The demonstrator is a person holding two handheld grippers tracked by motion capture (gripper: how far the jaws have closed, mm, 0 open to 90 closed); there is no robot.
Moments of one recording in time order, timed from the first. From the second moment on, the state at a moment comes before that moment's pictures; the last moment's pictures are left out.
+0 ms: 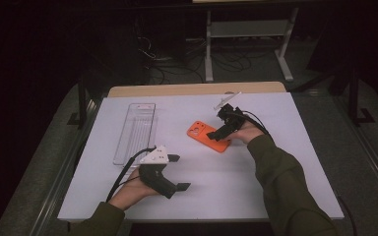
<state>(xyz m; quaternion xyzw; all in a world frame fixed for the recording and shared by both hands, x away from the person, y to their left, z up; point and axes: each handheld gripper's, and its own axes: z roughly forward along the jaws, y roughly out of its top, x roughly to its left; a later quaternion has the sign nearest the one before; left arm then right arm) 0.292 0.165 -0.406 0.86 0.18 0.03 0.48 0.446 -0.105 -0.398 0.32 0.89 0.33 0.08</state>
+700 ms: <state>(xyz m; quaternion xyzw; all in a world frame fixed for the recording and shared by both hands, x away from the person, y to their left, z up) 0.292 0.165 -0.406 0.86 0.18 0.03 0.49 0.454 -0.095 -0.421 0.31 0.90 0.30 0.05</state>
